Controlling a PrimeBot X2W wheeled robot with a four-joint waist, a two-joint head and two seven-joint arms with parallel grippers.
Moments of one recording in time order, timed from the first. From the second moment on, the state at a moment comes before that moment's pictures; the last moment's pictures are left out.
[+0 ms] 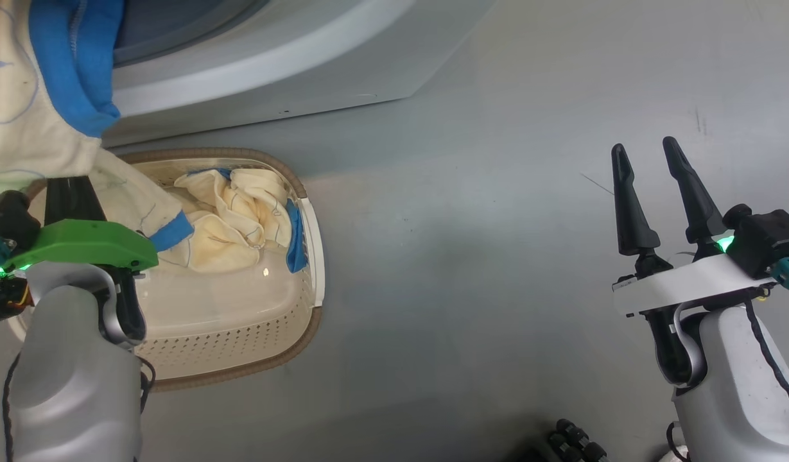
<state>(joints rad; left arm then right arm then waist) -0.65 0.05 0.03 0.57 -0.24 0.05 -0.26 -0.28 -0.10 0.10 0.14 0.29 0.12 -0.26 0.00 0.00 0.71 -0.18</state>
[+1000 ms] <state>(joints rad) -0.65 0.08 -0.03 0.37 -0.18 -0.02 -0.26 -0.26 -0.07 0.14 0.18 0.29 0.12 -0.26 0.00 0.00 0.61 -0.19</state>
